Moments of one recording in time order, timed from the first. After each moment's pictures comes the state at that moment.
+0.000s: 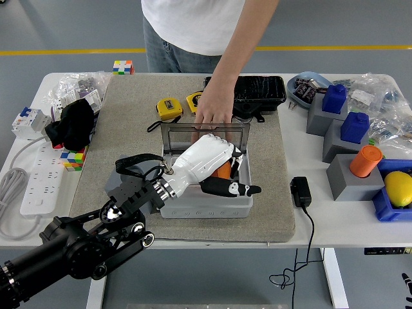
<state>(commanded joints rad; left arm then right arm) -0.54 0.10 -0.59 -1.14 2.03 0.39 -0.18 0.16 -0.14 1.67 0.18 -1.44 -0.11 -0.03</state>
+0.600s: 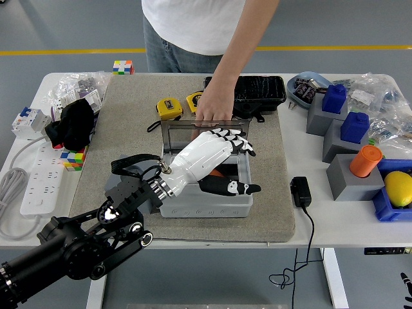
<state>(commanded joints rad) -0.53 0.11 -0.61 -1.18 2.04 0.45 -0.21 0.16 -0.14 1.67 0.18 -1.43 -0.10 -0.03</state>
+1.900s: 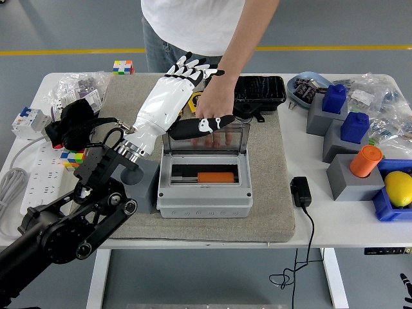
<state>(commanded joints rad) -0.48 0.12 -0.93 -1.32 2.09 0.39 -0.07 0.16 -0.14 1.67 0.18 -1.42 -0.10 -0.04</state>
